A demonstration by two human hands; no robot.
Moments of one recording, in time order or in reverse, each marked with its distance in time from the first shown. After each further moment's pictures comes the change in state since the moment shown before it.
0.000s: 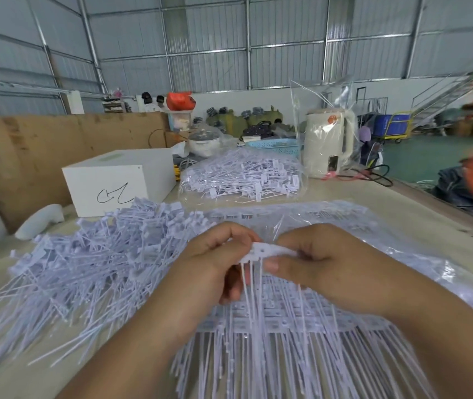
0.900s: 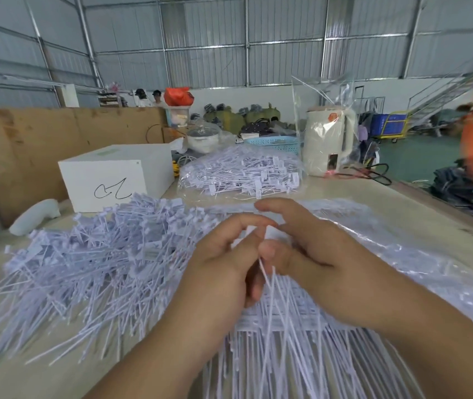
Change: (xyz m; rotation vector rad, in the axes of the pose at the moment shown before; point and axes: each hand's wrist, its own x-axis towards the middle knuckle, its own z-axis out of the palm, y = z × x) left_hand -0.009 -0.001 0.021 -0.140 0.071 0.073; right_hand 0.000 -0.004 0.019 -0.053 0.131 -0.177
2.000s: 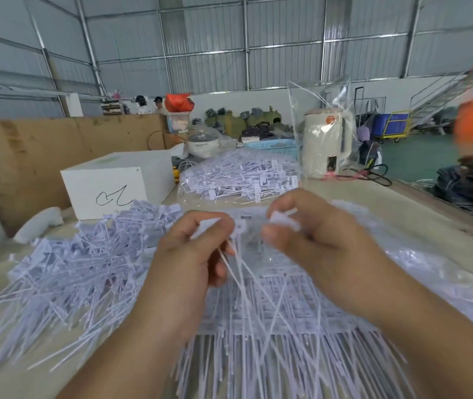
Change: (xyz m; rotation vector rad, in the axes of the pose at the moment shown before) left_hand 0.010 0.009 -0.018 -0.070 0.170 -0.010; right_hand 0.000 -0.009 -0.011 0.184 0.158 0.088
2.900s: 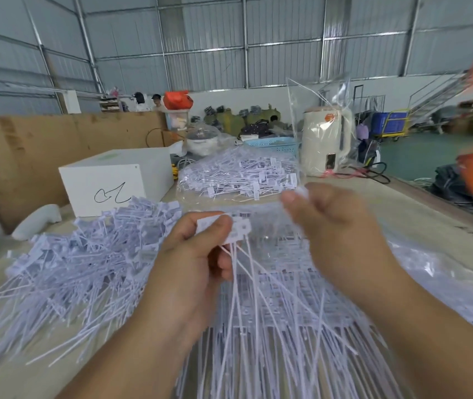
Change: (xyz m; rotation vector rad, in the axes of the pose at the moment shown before) left_hand 0.000 -0.005 0.006 -0.170 0.003 -0.025; right_hand 0.007 0.003 0.003 0.021 0.301 0.054
